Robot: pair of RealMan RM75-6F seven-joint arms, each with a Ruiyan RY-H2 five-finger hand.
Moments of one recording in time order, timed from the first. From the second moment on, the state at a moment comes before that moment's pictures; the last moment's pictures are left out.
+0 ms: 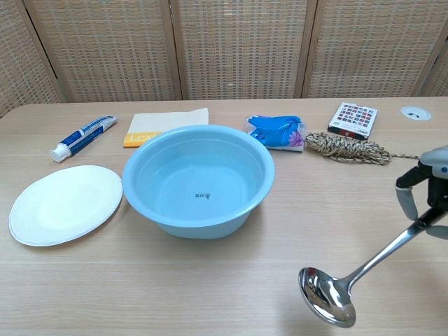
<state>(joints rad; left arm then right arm) -0.17 -1.00 -0.08 -1.91 1.38 1.40 0.18 0.52 -1.18 -0.02 -1.75 -1.36 0.96 -0.26</state>
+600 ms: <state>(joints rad) -0.20 -1.01 -0.10 -1.88 1.32 1.34 0.16 0.69 -1.12 0.15 -1.88 -1.08 0.89 -0.45</state>
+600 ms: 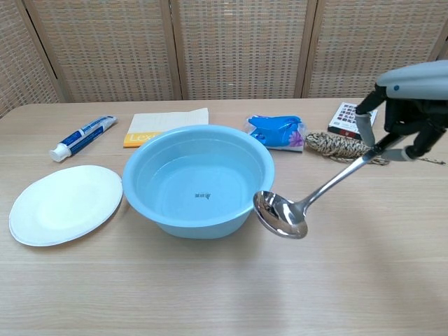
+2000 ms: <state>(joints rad) -0.27 -1.02 -0.13 -1.79 1.19 1.21 0.07 1.30 -1.70 0.20 -1.32 -0.38 1.13 -1.08</state>
